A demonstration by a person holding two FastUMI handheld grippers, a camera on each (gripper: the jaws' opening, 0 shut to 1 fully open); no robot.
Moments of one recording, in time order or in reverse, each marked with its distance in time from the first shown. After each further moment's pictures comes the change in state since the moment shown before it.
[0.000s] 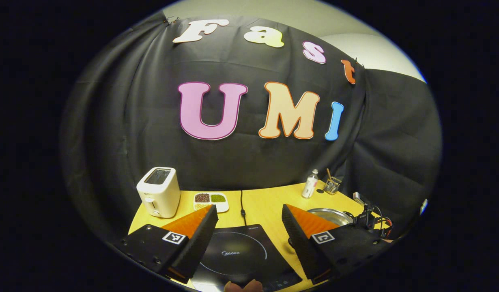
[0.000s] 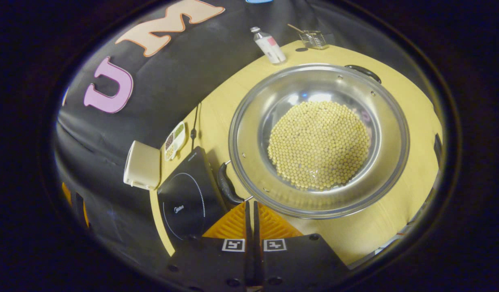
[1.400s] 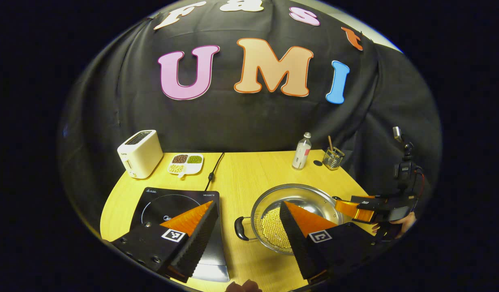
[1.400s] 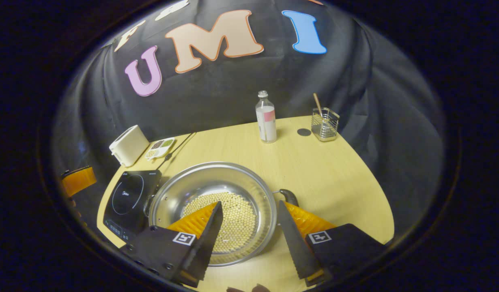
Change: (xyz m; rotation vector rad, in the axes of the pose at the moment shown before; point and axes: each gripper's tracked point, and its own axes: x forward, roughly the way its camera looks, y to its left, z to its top) left arm 0.063 -0.149 -0.105 -0.005 0.274 0.151; right arm -0.050 -0.141 0.212 -0.596 -0.308 0.014
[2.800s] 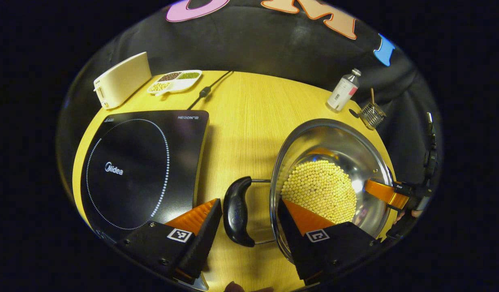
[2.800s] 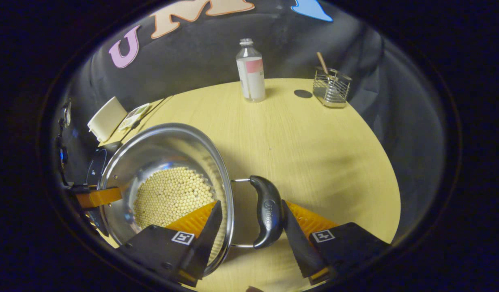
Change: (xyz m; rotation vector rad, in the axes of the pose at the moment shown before) left arm 0.125 0.018 -0.159 -0.178 0.472 0.039; right arm 0.088 -0.048 -0.063 -0.044 0.283 -0.030
